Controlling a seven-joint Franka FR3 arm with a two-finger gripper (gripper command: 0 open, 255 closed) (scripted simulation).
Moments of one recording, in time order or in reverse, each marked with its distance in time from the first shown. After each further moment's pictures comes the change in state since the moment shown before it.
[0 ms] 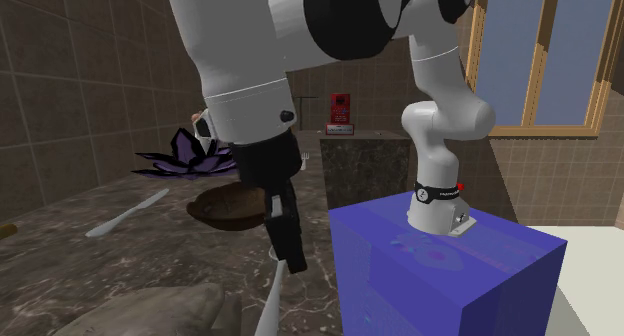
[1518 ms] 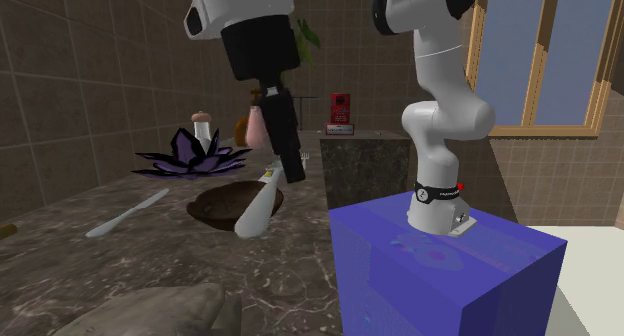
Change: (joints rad) arm -0.009 -0.087 0.007 0.169 0.020 -0.254 -0.013
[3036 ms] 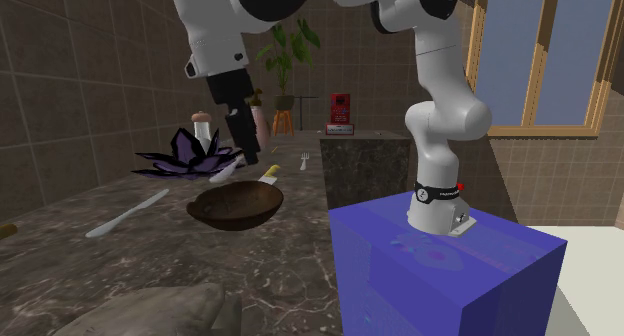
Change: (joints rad) arm -0.221 -0.100 -0.134 -0.194 -0.038 0.100 -0.339
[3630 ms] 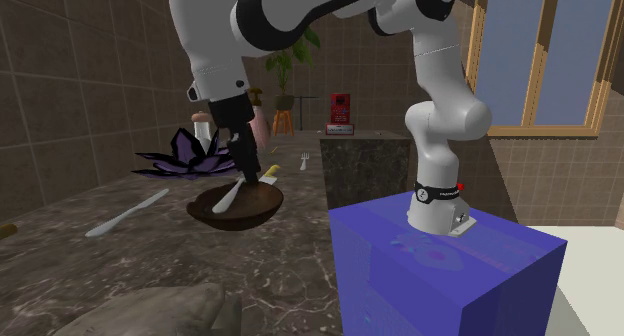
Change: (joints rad) arm 0.000 0.032 -0.002 -0.068 -0.005 0.099 0.006
